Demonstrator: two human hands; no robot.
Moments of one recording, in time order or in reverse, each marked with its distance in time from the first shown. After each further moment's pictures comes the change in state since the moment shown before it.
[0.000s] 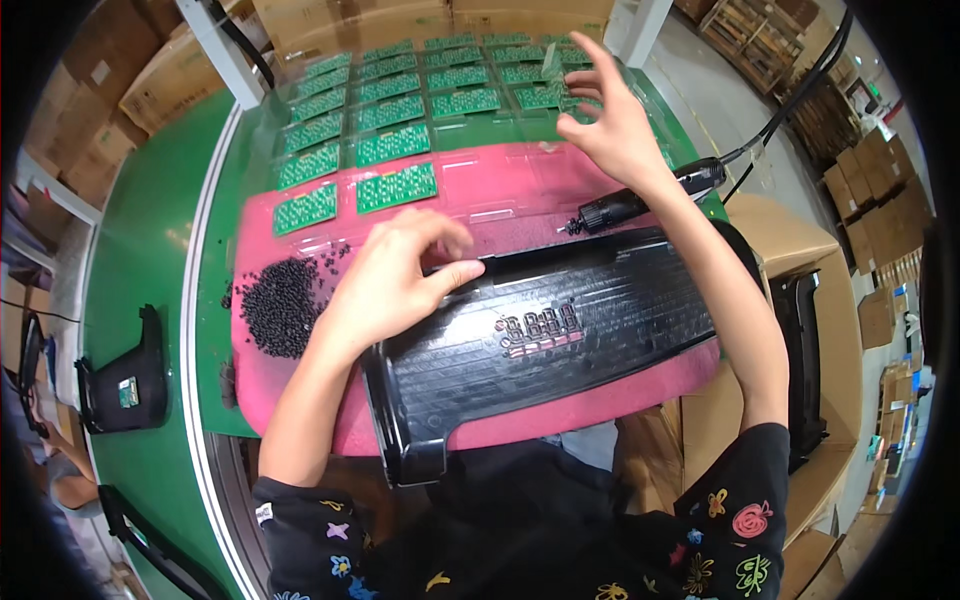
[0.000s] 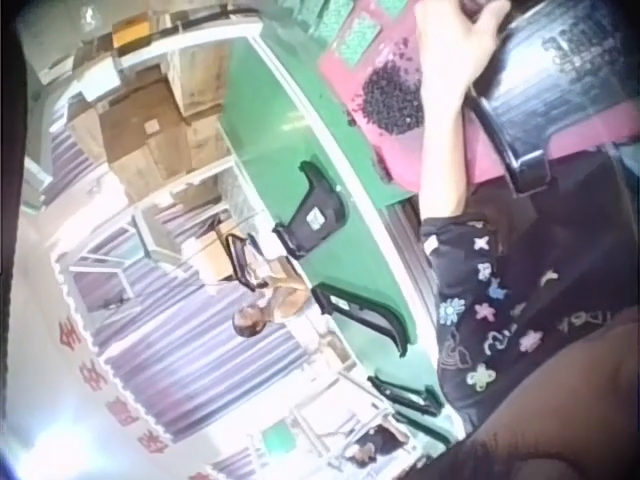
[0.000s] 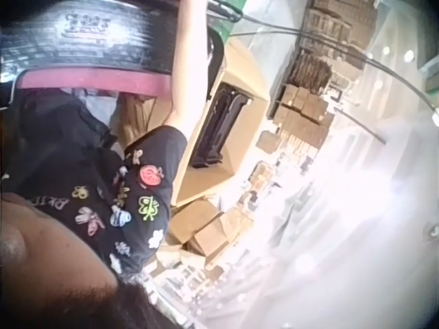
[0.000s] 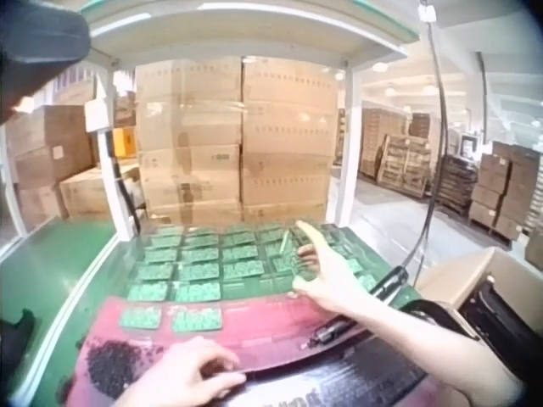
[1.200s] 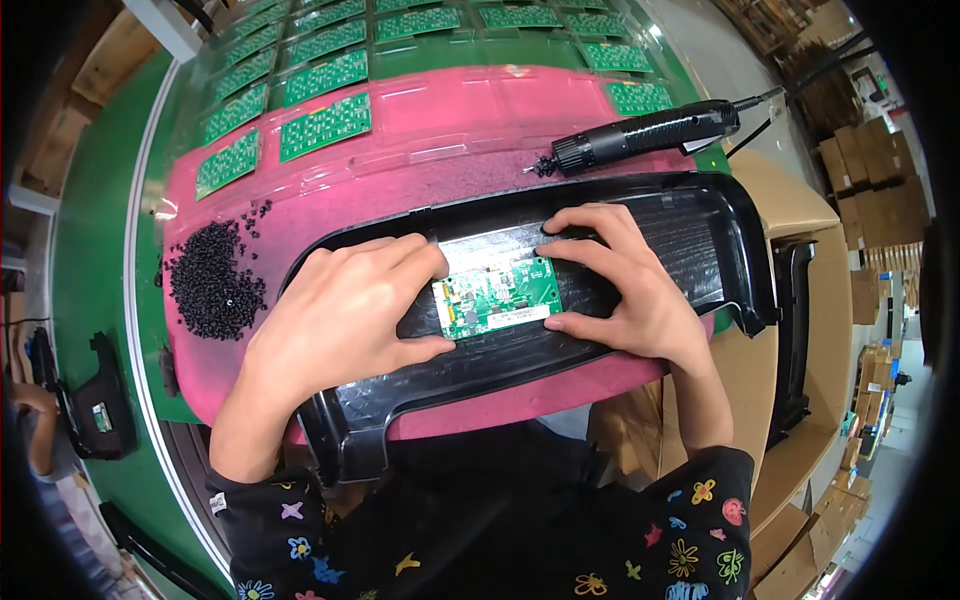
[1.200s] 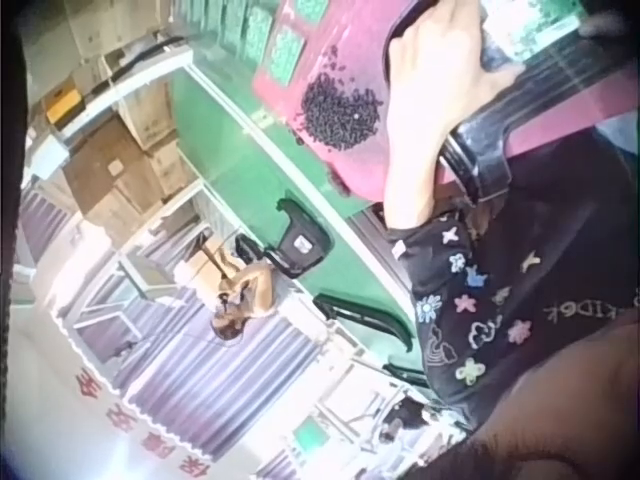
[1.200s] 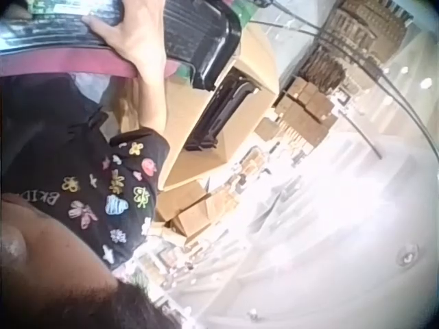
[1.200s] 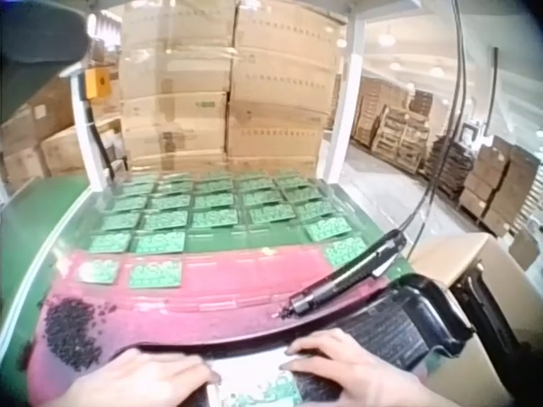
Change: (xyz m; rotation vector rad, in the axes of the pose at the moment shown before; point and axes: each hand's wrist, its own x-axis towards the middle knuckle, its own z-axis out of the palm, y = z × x) left_hand -0.017 0.022 0.023 0.329 -0.308 0.178; right_hand -0.155 -0.028 -0.041 0.051 -0.508 -0.045
